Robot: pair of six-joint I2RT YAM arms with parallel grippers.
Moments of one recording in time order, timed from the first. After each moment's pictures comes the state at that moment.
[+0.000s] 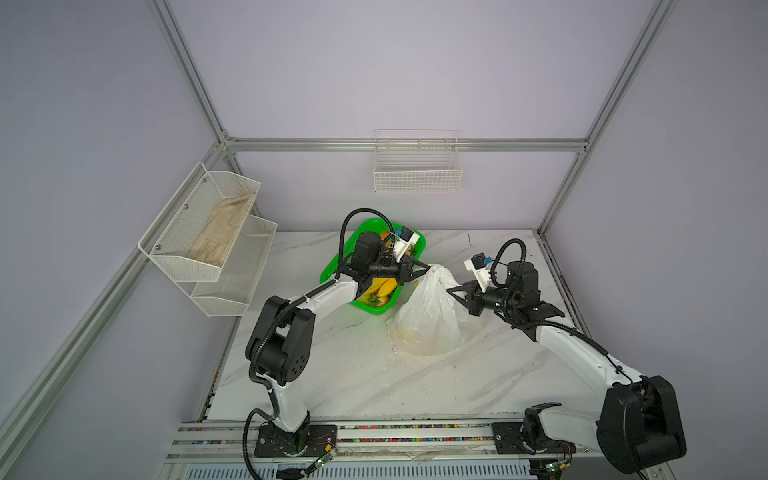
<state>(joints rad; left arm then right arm) -0.45 1.84 1.33 0.21 0.93 -0.28 0.24 1.25 0.79 0.00 -0.86 0.05</state>
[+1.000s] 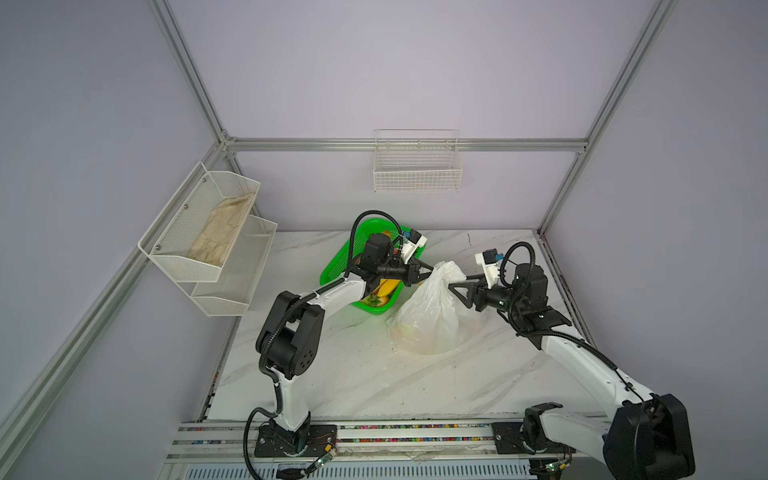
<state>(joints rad) -0.50 1.90 1.37 0.19 0.90 -0.28 0.24 1.15 0.75 0.08 -0.69 0.25</state>
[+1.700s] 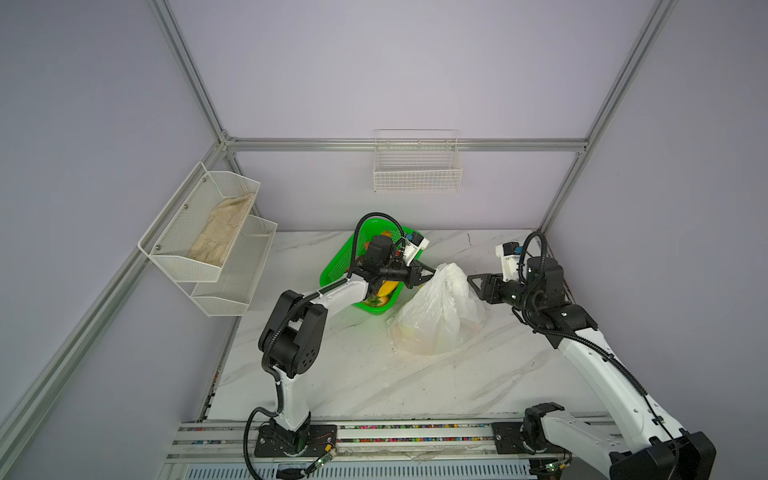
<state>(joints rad) -0.51 1.92 1.37 0.19 0.90 -0.28 0.24 1.04 0.94 -0.38 -0.39 0.34</state>
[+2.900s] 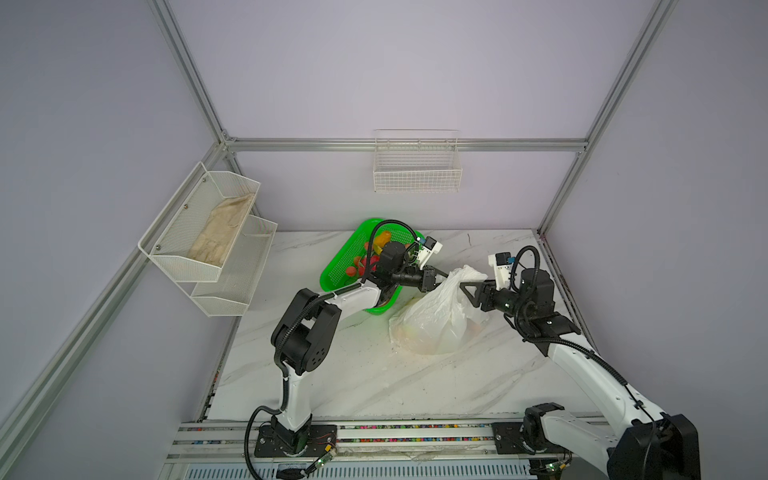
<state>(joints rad) -0.59 1.99 1.37 0.43 0.97 -0.58 0.22 1.07 0.73 -0.05 -0.49 0.35</state>
